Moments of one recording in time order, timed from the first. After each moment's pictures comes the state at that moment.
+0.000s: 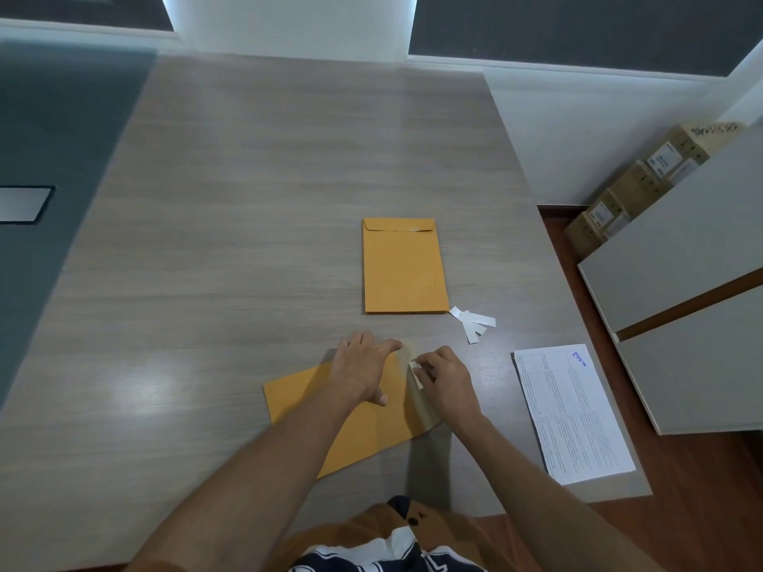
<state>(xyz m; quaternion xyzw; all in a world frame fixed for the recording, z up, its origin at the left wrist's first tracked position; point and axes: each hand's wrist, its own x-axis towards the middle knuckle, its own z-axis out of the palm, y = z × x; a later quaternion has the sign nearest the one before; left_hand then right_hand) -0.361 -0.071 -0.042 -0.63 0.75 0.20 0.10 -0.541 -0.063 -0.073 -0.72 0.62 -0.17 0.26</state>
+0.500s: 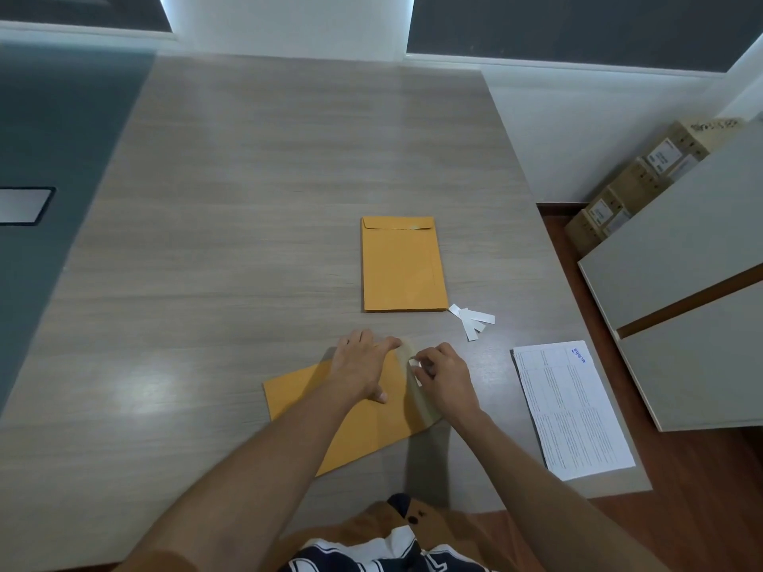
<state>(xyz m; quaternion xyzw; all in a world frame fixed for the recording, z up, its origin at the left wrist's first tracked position) -0.361 -0.072 -0.044 -0.63 0.74 0.21 0.10 -0.541 -0.063 -0.069 -0.71 0.63 -0.17 0.27</state>
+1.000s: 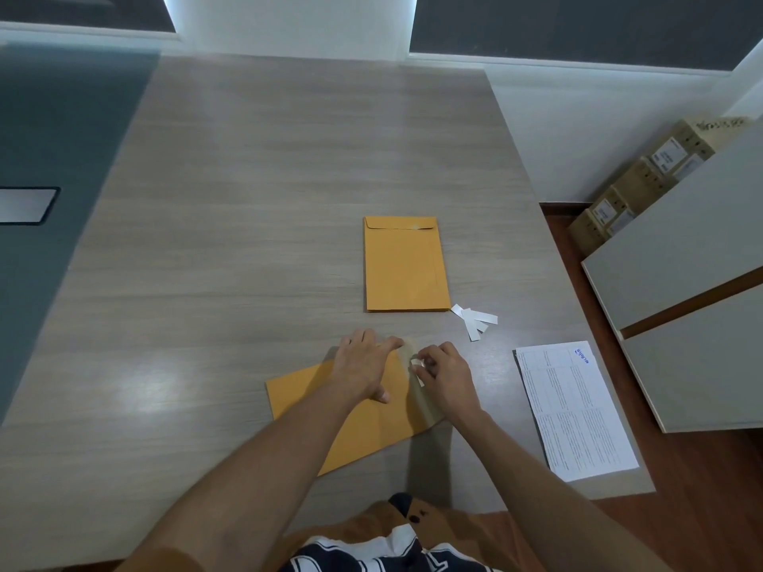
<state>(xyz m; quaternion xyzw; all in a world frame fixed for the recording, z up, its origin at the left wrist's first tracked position) -0.361 -0.072 -0.045 -0.62 0.75 0.21 0.10 -0.539 -0.066 -0.070 -0.70 0.64 -0.17 0.28</state>
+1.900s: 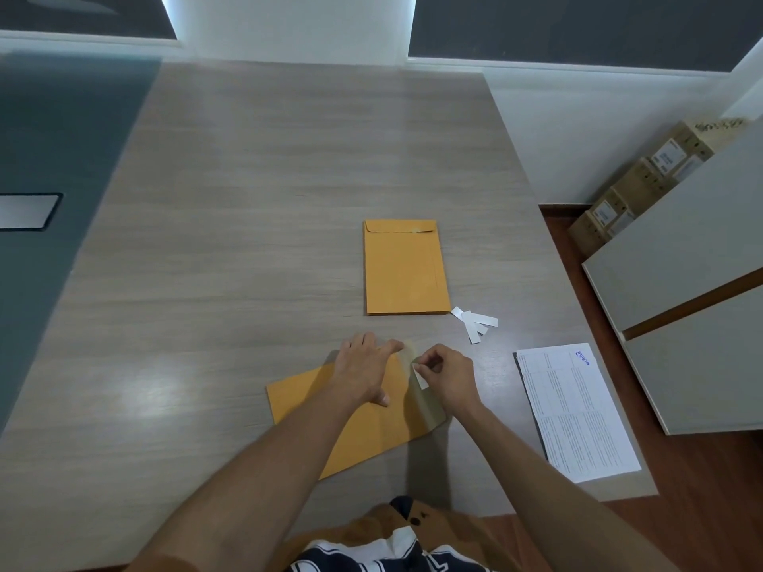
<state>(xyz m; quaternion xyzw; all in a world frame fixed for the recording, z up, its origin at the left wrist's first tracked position) -0.362 -0.071 -0.042 -0.63 0.74 0.21 0.10 -0.535 -0.073 -0.050 -0.61 0.67 -0.19 0.38</state>
